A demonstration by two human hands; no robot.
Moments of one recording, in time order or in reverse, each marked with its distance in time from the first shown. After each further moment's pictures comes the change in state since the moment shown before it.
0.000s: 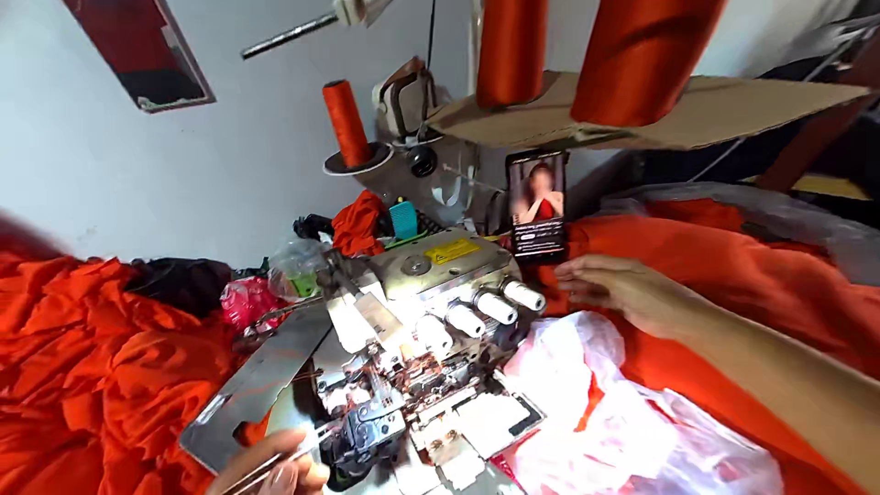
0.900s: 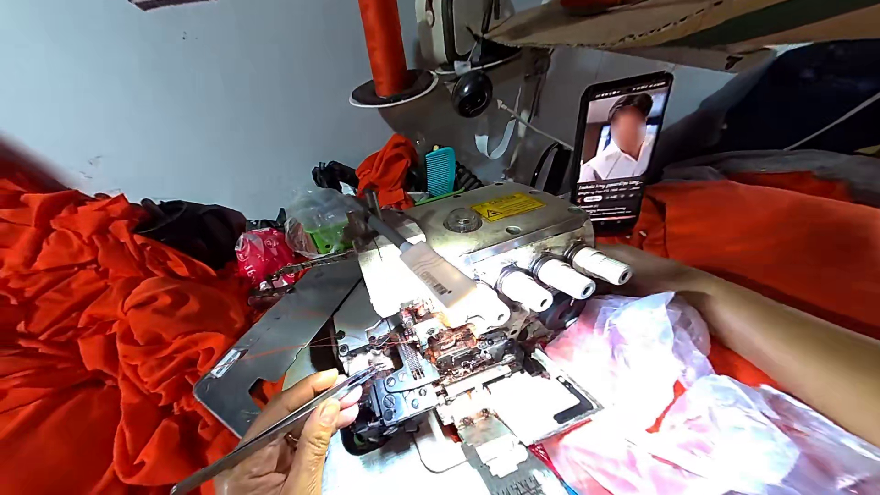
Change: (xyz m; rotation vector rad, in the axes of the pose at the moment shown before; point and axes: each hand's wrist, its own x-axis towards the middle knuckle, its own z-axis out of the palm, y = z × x) left_hand 0.010 -0.024 0.020 0.070 0.225 -0.044; right_hand 0.063 0.032 0.027 -0.078 -0.617 -0.475
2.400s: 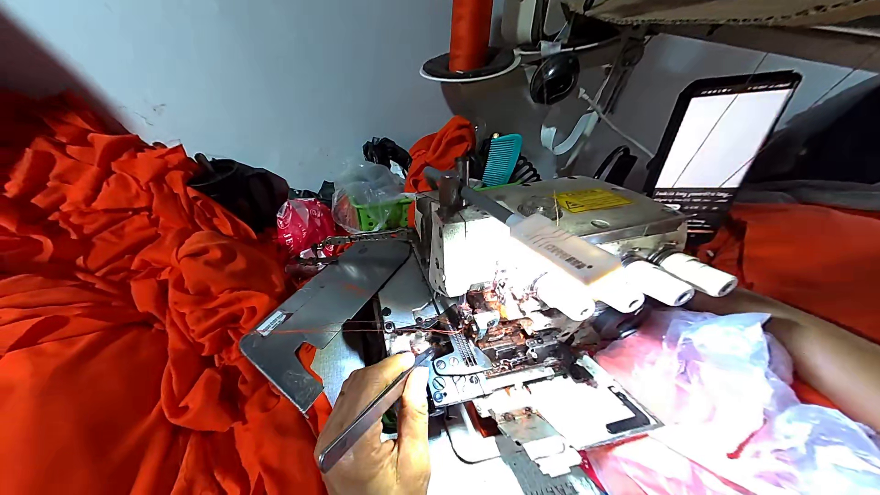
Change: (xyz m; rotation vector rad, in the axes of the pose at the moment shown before) left_hand -0.007 -0.024 0.027 0.461 0.223 0.390; right_hand 0.000 -0.010 0.004 -0.061 0.072 0.347
